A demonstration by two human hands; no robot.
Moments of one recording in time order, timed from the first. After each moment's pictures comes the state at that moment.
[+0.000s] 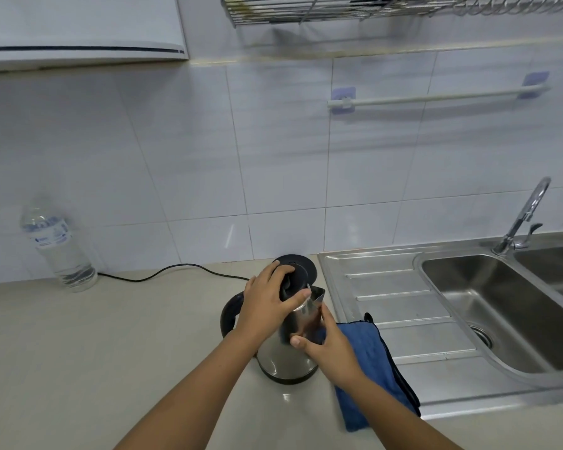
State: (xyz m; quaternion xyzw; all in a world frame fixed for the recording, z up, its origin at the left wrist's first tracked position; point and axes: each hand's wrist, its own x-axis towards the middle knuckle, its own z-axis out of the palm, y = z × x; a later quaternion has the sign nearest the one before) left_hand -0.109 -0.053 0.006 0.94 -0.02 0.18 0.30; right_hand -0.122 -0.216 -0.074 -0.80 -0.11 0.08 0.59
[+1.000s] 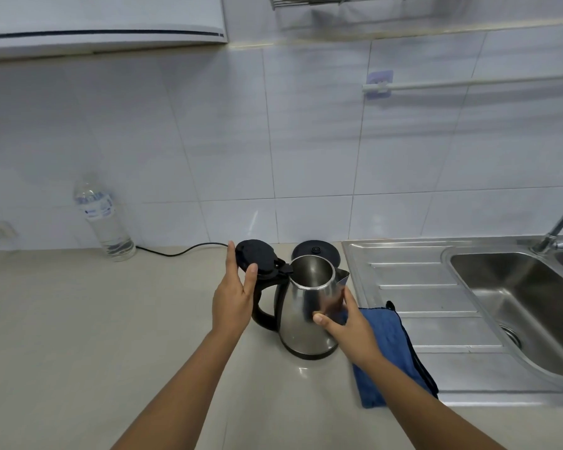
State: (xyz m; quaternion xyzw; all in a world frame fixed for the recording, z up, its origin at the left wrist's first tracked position) left_hand -0.169 0.013 -0.013 0.86 0.14 0.30 0.39; right_hand -0.122 -0.217 -0.078 -0.80 -0.09 0.10 0.58
